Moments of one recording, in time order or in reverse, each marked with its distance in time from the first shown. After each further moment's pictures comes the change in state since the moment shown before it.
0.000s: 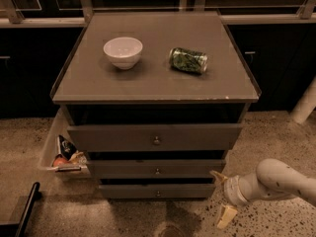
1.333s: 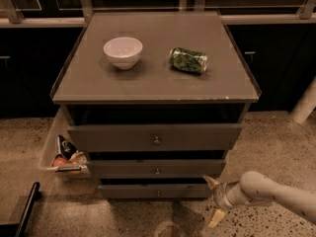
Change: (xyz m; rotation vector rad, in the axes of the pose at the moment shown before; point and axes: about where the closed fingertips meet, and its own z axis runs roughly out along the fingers) arm 0.067 -0.032 0.099 0.066 0.030 -0.069
